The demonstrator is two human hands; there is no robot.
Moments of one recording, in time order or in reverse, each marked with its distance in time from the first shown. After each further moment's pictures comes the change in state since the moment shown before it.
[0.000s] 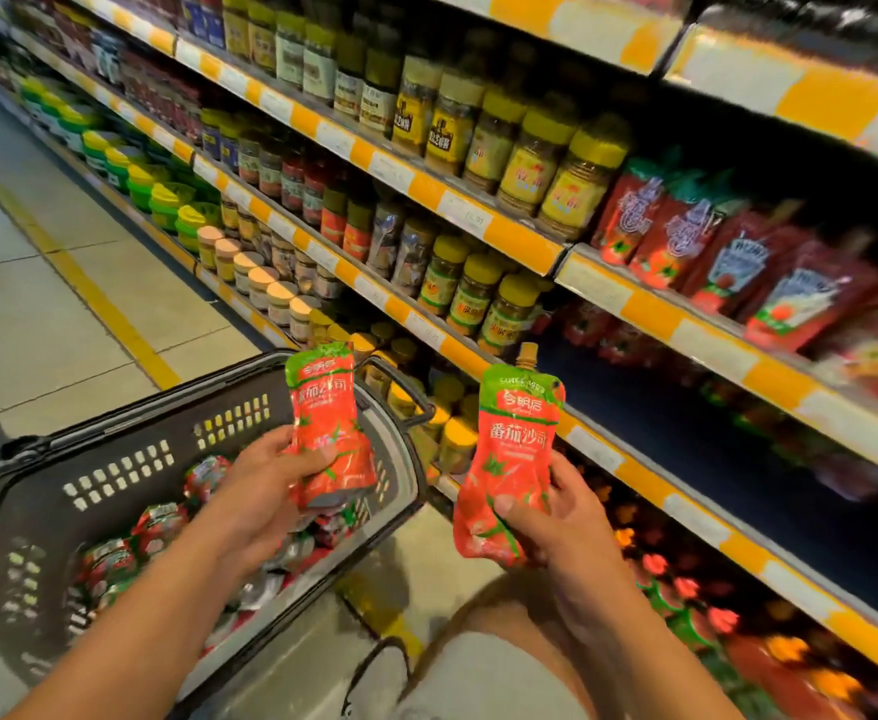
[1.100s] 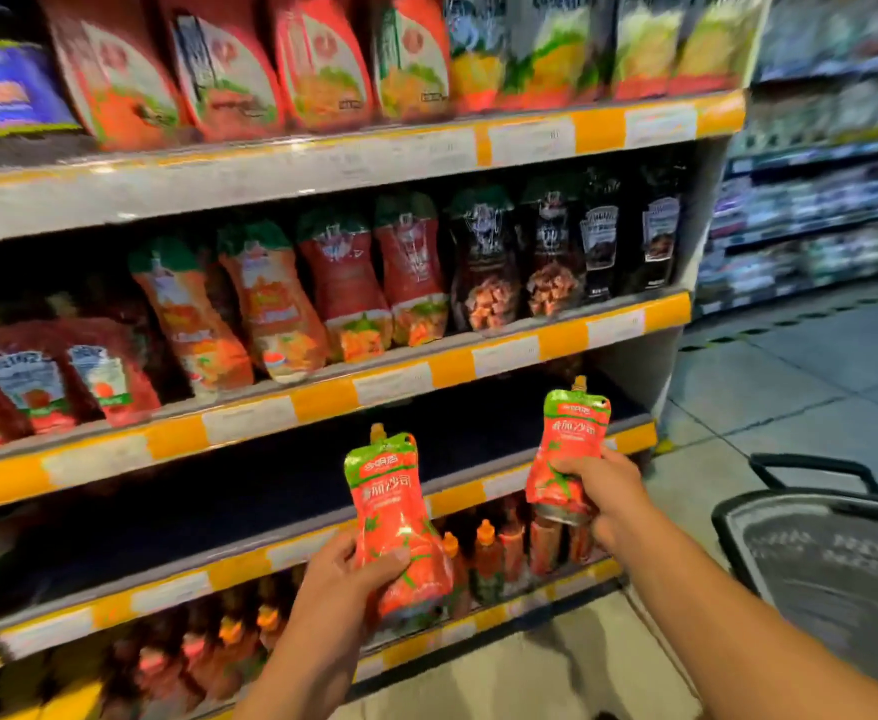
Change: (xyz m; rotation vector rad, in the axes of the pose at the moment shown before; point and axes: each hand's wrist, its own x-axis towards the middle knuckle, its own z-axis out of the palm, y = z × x) left_hand -0.058 -0.216 0.453 0.543 -0.842 -0.246; right_hand -0.173 0.032 -0.472 0.467 1.276 0.004
